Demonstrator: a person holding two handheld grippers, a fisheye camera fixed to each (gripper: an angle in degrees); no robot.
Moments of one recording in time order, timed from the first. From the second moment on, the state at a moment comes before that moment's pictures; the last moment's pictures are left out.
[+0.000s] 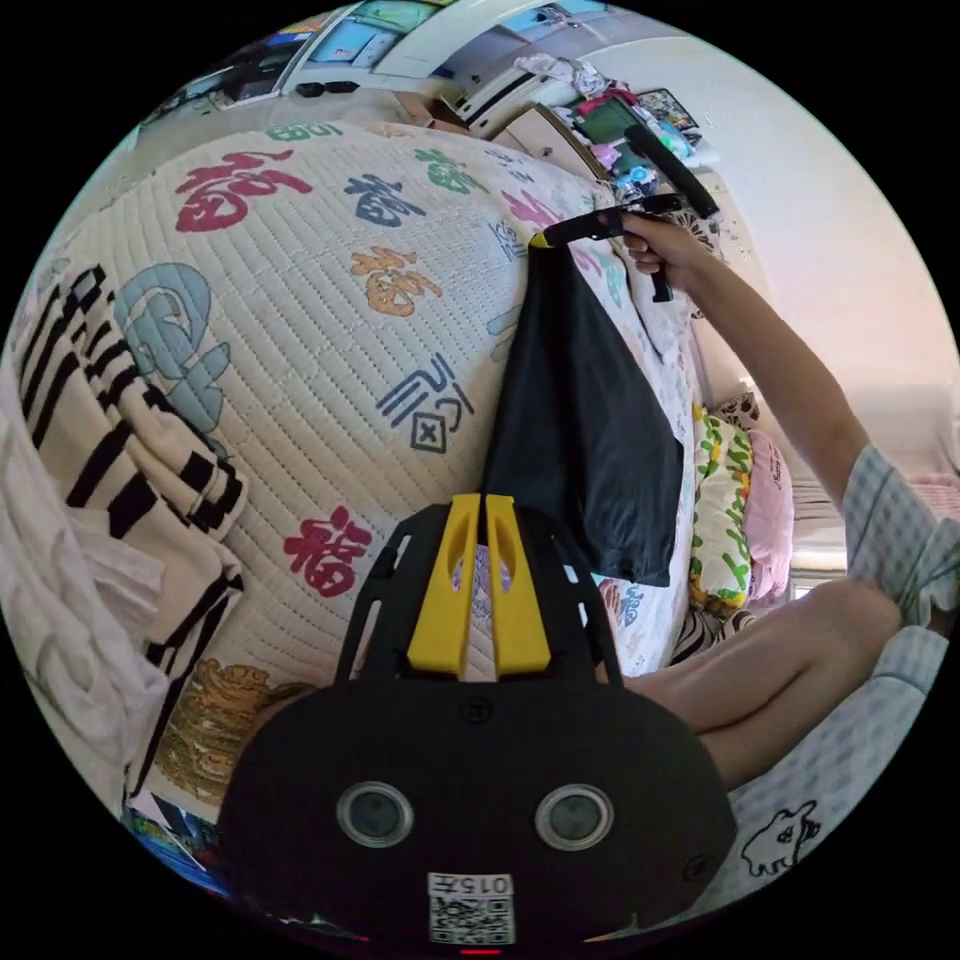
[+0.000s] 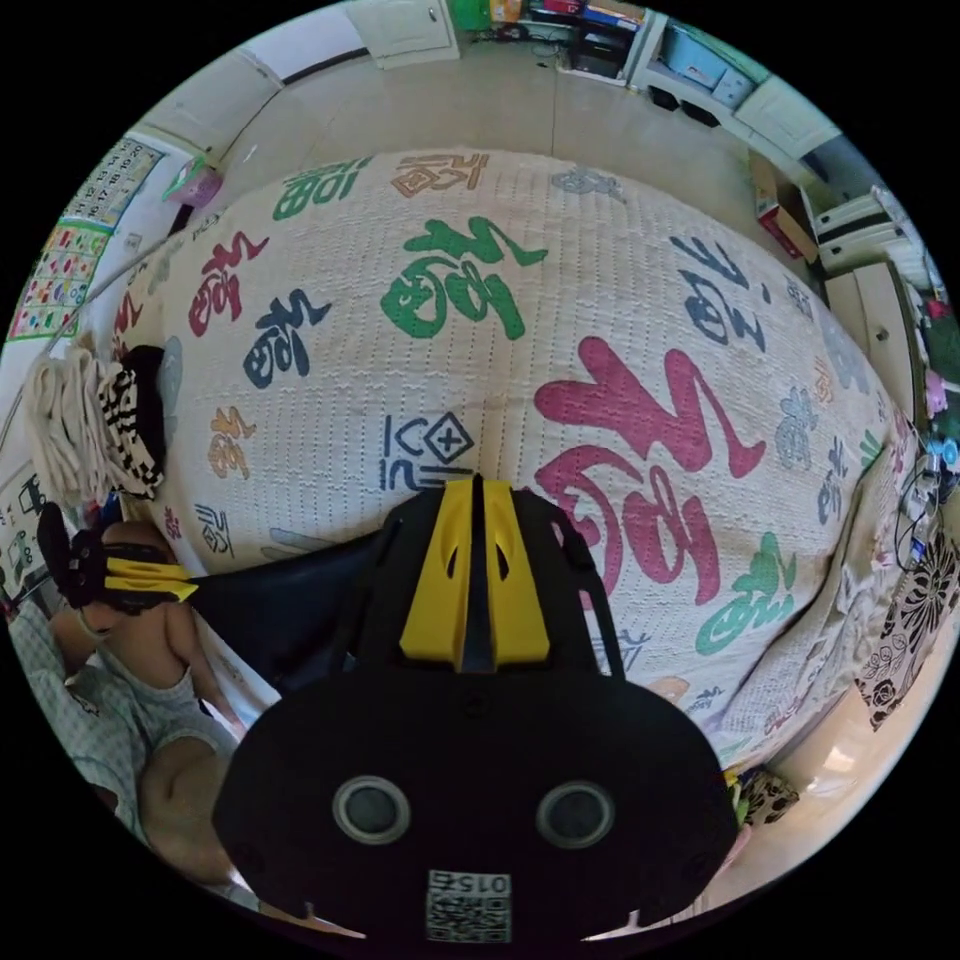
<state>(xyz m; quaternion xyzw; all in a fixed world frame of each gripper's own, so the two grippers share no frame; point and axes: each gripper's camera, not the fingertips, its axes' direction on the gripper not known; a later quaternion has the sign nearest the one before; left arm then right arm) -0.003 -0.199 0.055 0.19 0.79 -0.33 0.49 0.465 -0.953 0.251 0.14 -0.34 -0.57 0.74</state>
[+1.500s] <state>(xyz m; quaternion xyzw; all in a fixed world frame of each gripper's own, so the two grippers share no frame) 0.107 -0.528 -0.462 0.43 0.70 0.26 0.51 0.844 -0.938 0.774 0.12 -0.70 -0.14 0.69</state>
